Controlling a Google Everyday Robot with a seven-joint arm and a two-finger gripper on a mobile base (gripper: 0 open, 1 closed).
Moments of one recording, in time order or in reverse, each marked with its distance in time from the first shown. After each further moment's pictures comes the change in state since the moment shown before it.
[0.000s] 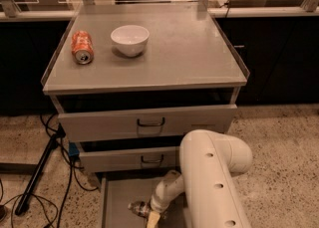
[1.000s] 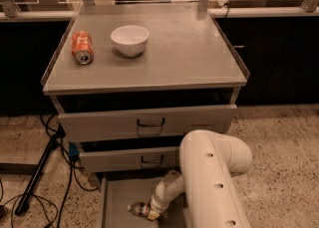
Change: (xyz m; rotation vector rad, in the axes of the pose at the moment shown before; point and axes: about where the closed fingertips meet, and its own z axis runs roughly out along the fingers) arm 0.000 0.000 0.000 -0.001 0.000 0.000
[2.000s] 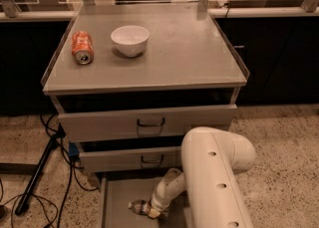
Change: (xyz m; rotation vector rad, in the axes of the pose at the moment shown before) arm -0.001 -0.001 -0.015 0.010 0.002 0.013
